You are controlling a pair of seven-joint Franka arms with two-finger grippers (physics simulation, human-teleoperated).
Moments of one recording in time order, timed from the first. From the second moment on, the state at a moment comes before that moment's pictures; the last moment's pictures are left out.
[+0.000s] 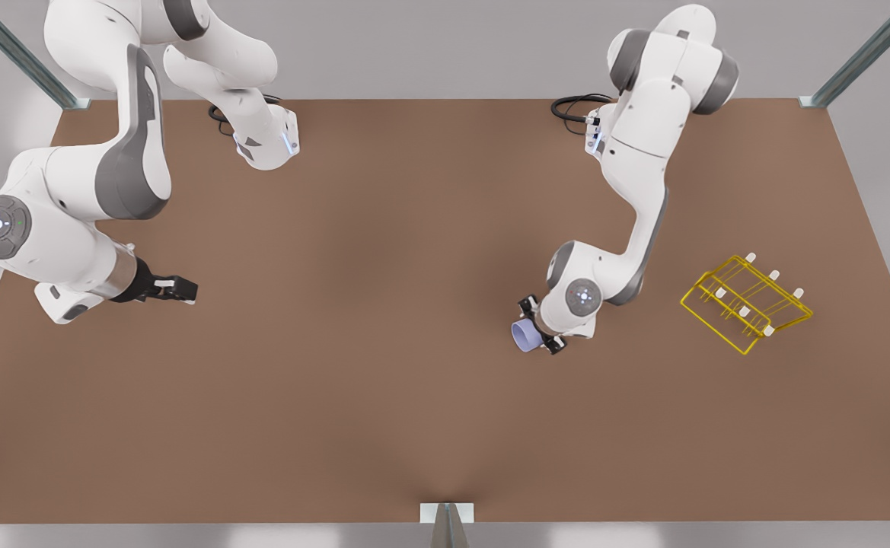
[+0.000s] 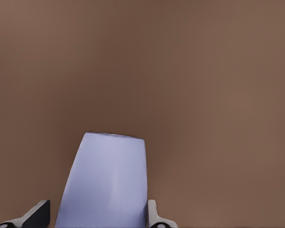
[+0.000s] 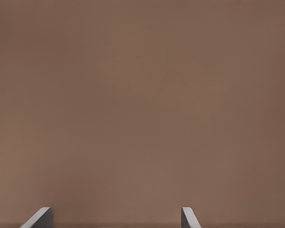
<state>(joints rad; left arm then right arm) -0.43 0.65 -0.02 -1.79 -0.18 2.39 -2.46 0.05 0.27 0.02 -1.37 0.02 1.54 0.12</state>
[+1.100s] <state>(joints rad) -1.29 0.75 1.18 -1.98 0.60 2.12 -2.39 0.06 0.28 0.02 -1.36 0.02 1.55 0.12</state>
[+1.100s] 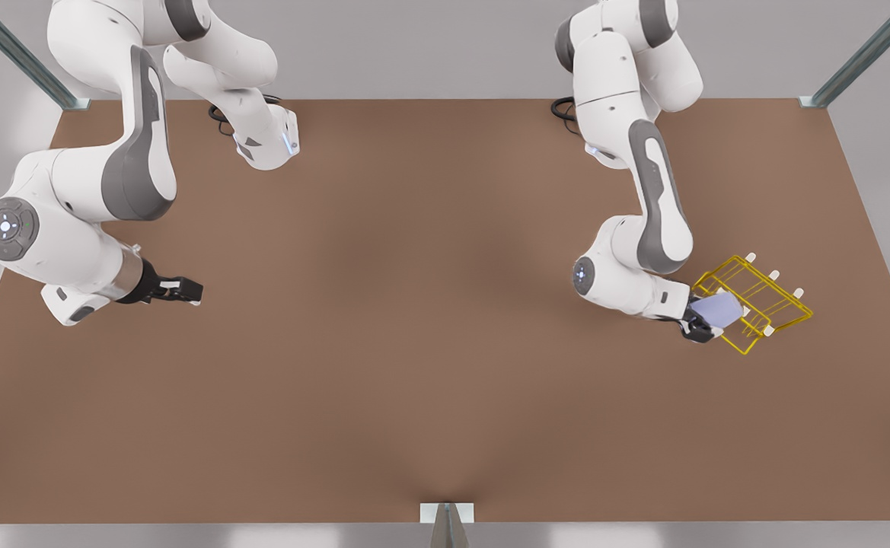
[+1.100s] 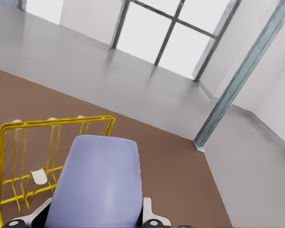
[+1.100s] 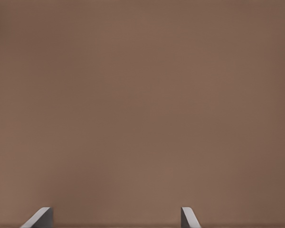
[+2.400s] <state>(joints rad) -1.26 1.16 1.32 -2.24 0.76 2.59 -2.38 0.05 0.30 0.02 -1.36 0.02 1.55 0.12</state>
